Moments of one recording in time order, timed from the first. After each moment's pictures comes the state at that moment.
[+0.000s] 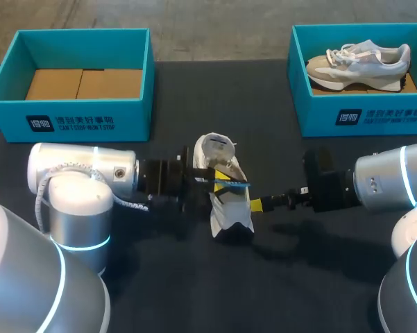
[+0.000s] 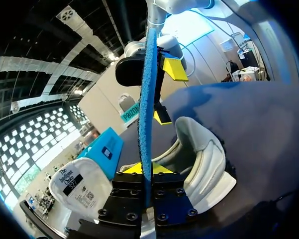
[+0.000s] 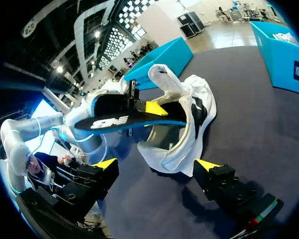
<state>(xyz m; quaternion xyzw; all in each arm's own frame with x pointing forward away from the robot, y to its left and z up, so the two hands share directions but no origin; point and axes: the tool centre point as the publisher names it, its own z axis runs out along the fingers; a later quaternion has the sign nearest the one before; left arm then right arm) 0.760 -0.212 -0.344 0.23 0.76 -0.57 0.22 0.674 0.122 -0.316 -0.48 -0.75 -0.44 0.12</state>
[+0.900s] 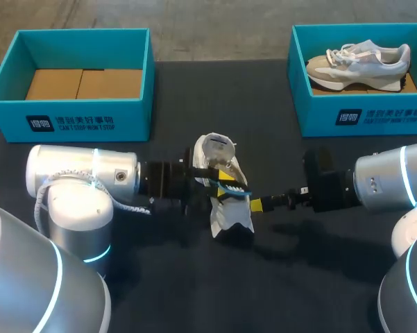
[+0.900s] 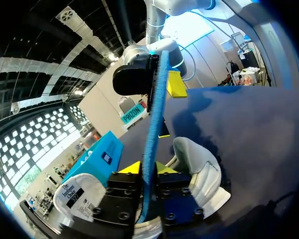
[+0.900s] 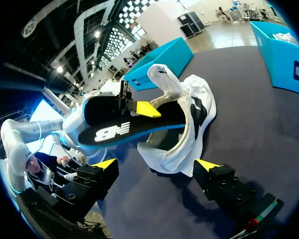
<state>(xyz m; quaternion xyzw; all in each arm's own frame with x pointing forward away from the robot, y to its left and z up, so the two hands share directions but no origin) 0.740 -0.219 -0.329 0.23 0.75 -0.57 0.22 0.674 0.122 -0.316 -0.48 -0.75 -0.44 0.12</state>
